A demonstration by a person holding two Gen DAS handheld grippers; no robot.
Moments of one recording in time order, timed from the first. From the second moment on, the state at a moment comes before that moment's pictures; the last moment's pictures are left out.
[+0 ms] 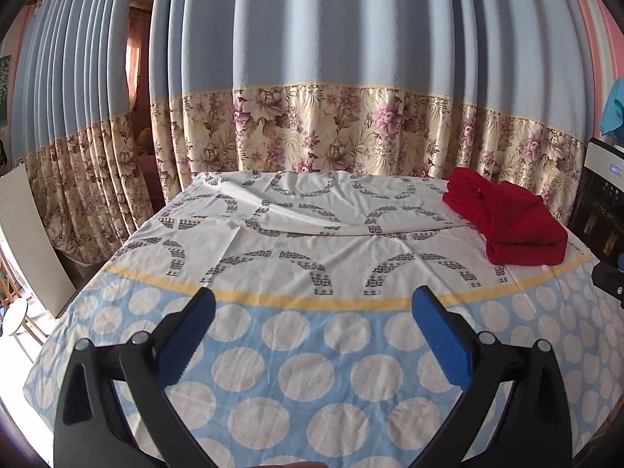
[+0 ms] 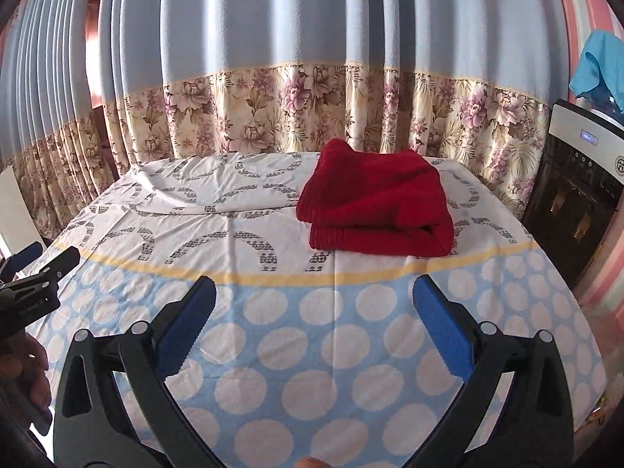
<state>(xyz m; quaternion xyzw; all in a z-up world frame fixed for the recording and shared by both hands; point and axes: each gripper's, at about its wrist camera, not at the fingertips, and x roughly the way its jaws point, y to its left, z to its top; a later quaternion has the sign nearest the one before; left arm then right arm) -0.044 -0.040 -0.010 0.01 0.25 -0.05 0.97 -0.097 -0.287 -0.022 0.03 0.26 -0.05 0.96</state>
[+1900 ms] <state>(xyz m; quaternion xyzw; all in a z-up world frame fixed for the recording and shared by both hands) -0.050 -0.053 -0.005 0.01 0.25 -0.04 0.97 -0.104 -0.292 -0.019 0.04 0.26 -0.06 0.96</state>
